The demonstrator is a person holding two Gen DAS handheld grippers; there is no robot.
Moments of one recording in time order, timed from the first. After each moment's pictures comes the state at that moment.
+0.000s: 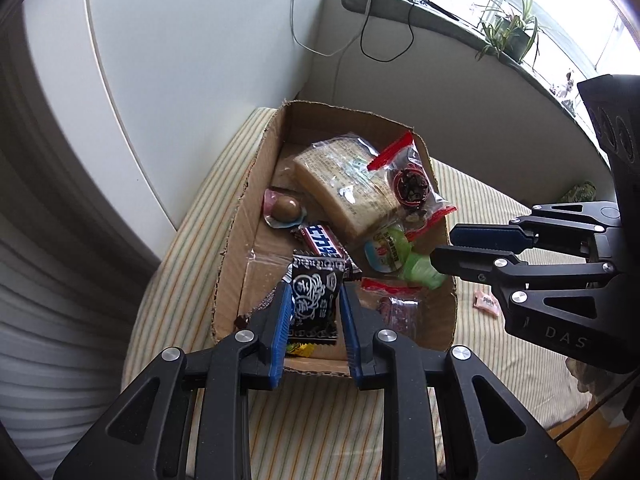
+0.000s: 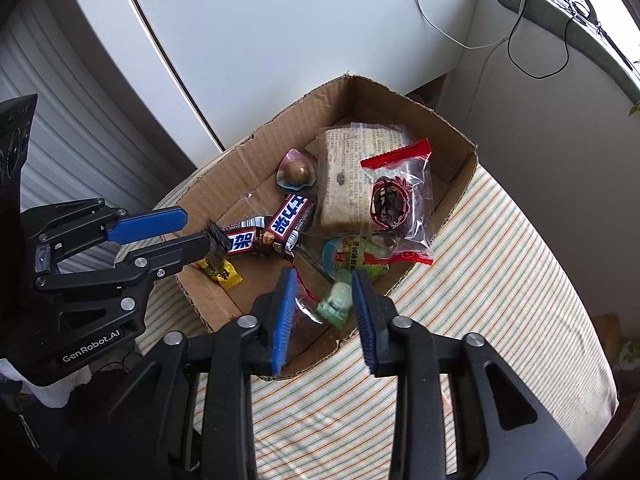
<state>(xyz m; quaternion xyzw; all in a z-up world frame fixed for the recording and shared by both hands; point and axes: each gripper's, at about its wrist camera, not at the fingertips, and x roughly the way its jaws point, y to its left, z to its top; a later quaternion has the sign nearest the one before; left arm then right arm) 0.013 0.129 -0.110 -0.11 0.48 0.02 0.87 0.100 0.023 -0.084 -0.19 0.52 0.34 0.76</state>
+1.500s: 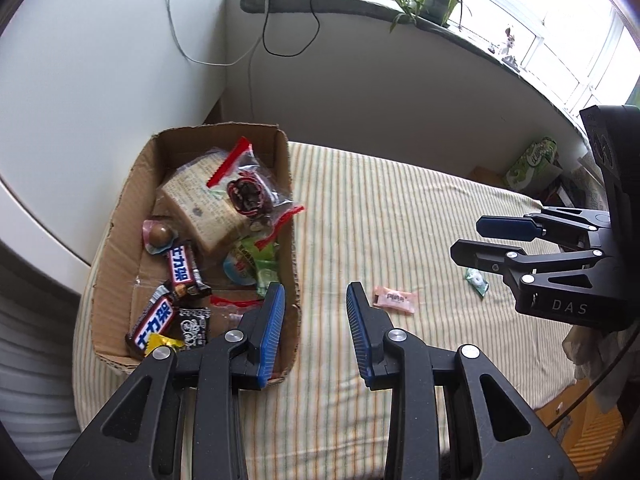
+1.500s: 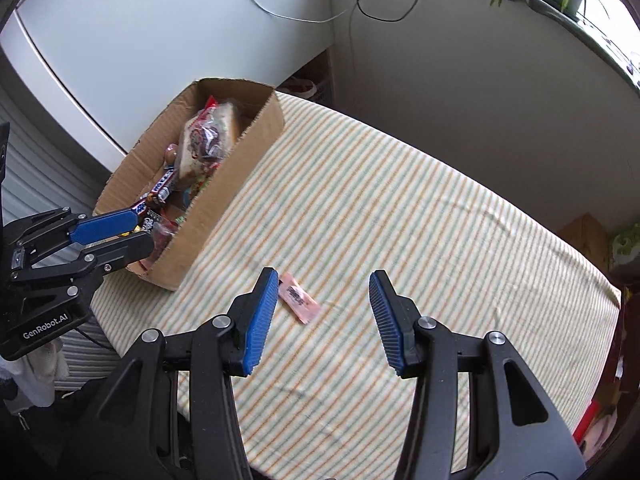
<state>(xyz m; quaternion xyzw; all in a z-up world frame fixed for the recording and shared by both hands) 0.027 0.015 -0.086 -0.06 0.49 -0.07 0.87 0.102 -0.159 -0.070 -0.10 0.54 0.22 0.81</state>
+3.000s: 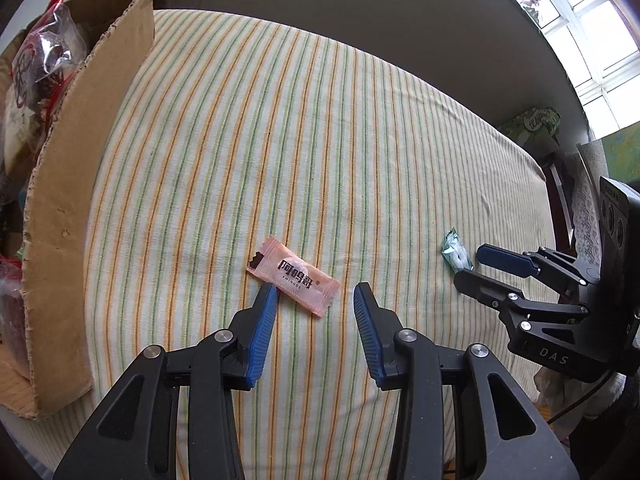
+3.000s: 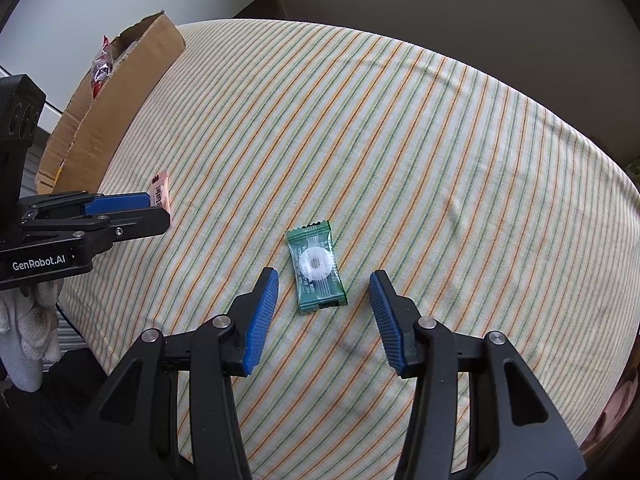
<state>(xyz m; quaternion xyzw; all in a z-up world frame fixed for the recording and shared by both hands) 0.081 -0.064 -0.184 -0.13 0.61 -0.11 0.77 0.112 -0.261 -0.167 -0.07 0.61 0.20 0.76</state>
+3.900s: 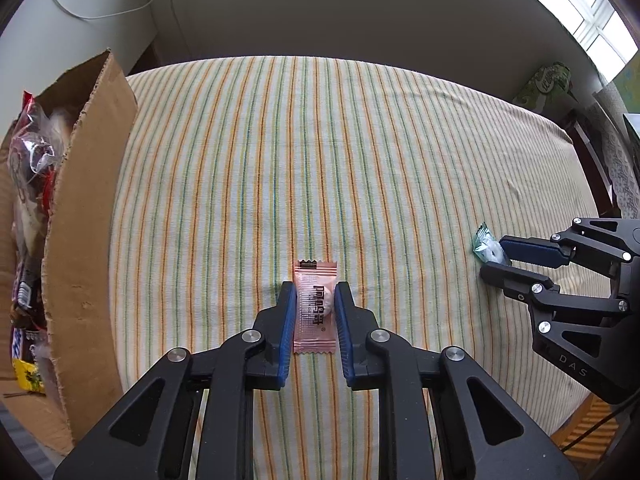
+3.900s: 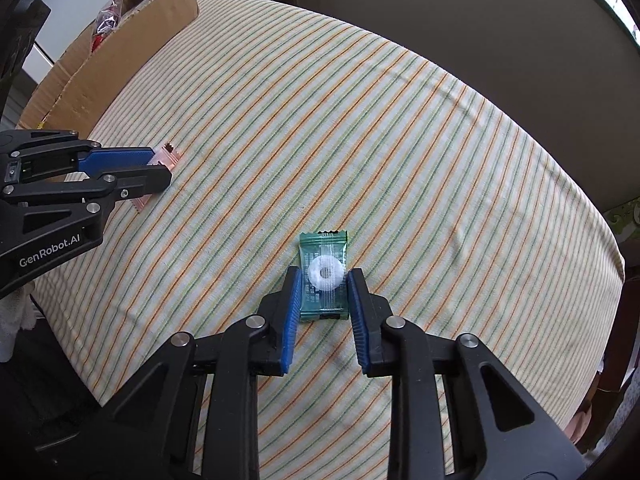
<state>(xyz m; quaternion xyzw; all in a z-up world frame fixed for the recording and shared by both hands) 0.101 -0.127 -0.190 0.00 0.58 -0.08 0.81 0.114 -0.225 -0.172 -0.17 0.60 0.19 0.76</state>
